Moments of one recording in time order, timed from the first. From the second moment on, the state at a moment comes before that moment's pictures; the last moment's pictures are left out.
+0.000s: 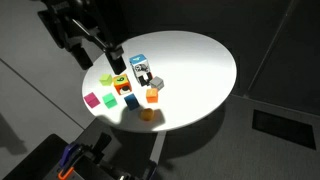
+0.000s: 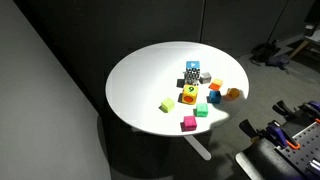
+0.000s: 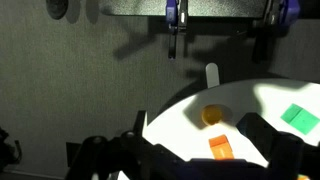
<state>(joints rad) -0.10 -0.60 -0.04 -2.62 -0.19 1.94 -0.05</state>
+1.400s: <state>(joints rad) -0.04 -0.50 -0.02 -2.61 -0.15 2.14 -0.01</state>
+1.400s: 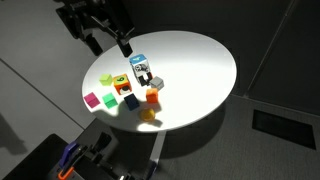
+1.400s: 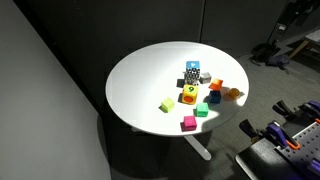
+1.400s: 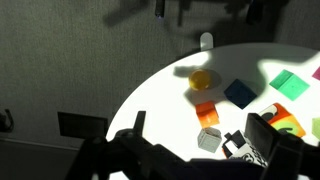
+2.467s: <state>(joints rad) -0.01 -0.19 -0.02 -2.57 -0.03 2.44 -0.02</state>
